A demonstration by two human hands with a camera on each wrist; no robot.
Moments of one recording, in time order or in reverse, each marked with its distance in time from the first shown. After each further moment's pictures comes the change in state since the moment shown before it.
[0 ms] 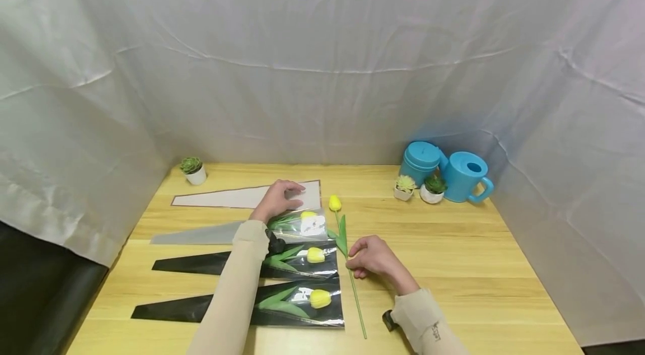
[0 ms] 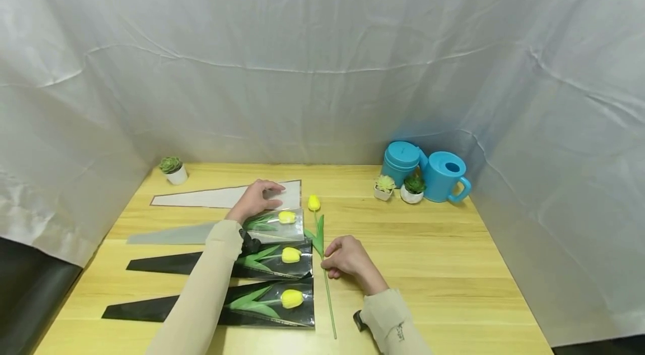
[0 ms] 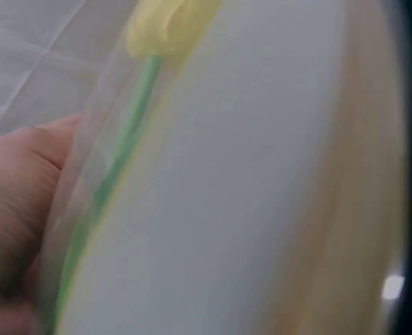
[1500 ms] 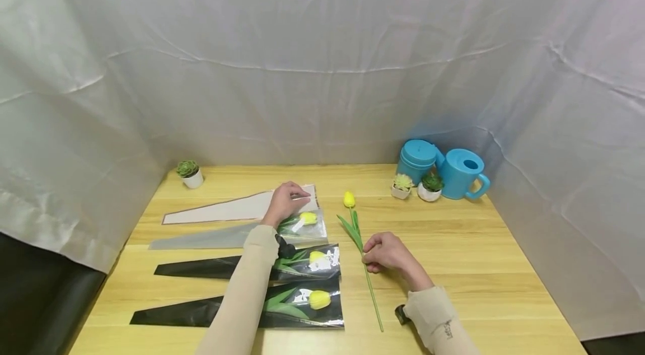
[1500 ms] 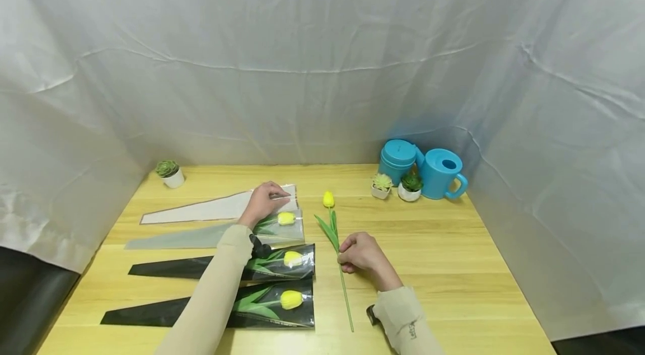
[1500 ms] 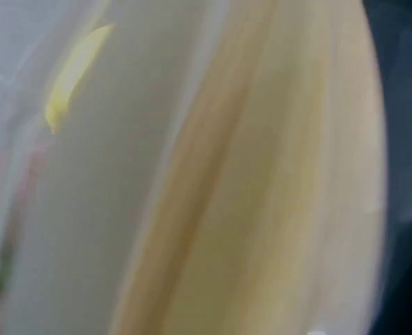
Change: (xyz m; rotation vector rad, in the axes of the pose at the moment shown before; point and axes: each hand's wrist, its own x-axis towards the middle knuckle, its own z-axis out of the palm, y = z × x) left_hand 0.006 0.009 0.032 -0.003 0.154 -0.001; right_hand -0.005 0.014 -0.031 0.014 0.068 0.021
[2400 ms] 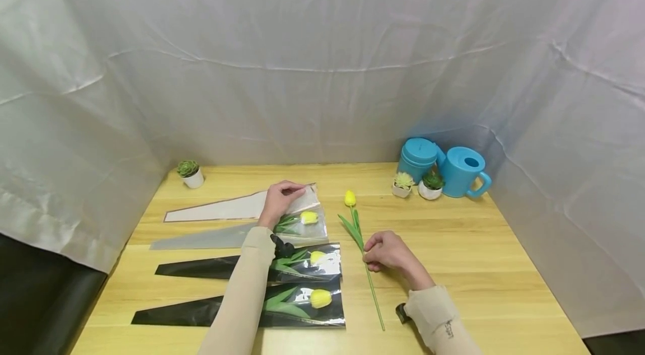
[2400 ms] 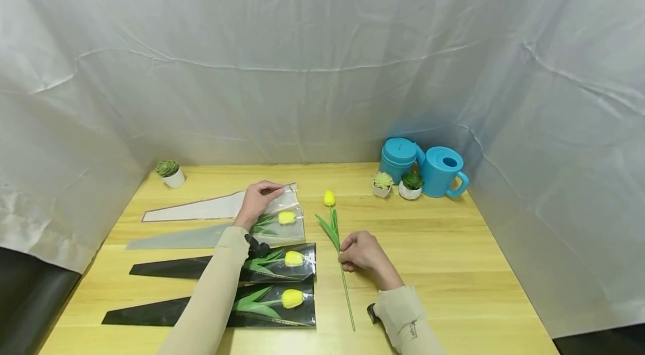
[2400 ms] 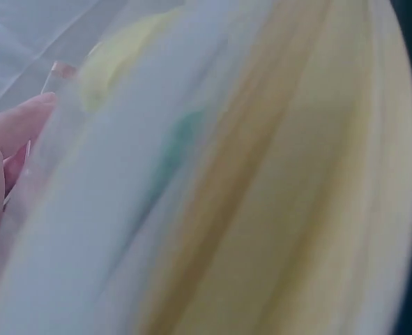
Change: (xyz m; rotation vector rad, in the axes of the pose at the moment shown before) left_hand -0.004 -0.010 -0.004 -0.460 0.116 -0.116; right_hand 0.000 -0.001 0.000 -0.004 -0.007 -0.002
